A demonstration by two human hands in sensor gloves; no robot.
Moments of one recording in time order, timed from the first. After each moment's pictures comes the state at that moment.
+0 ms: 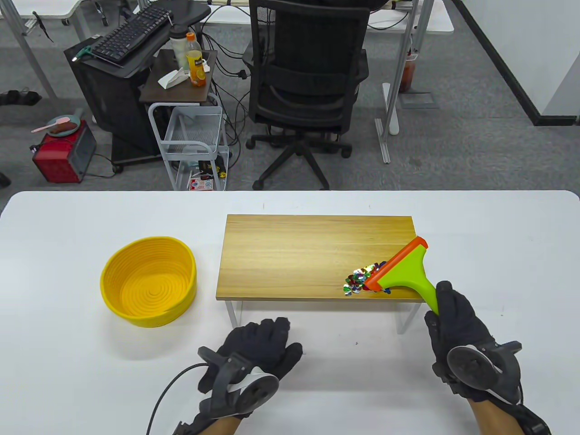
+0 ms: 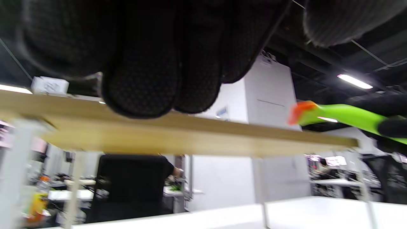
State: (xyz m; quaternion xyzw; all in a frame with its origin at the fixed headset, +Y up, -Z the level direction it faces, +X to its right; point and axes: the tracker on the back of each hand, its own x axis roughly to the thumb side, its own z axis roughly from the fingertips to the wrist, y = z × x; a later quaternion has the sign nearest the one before) left_hand -0.121 -0.640 -0.224 0.29 -0.22 0.06 0.93; right_hand 0.275 -0.672 -0.256 0.12 -0.26 0.95 0.09
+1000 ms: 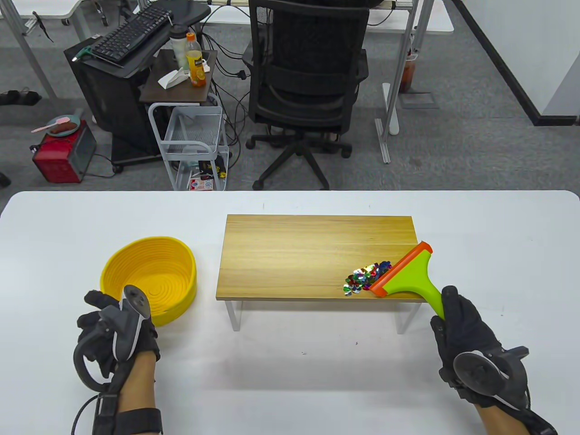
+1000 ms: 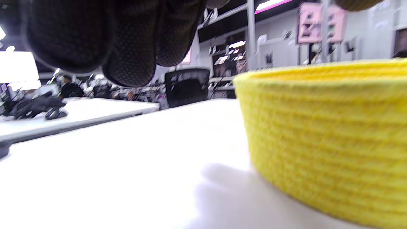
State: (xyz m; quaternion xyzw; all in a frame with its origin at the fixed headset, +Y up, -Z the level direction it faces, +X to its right) left_hand -0.324 -0.684 -0.309 -0.02 0.40 -0.04 0.92; right_hand 0.284 -0.677 -0.248 0.12 -0.26 0.95 0.09
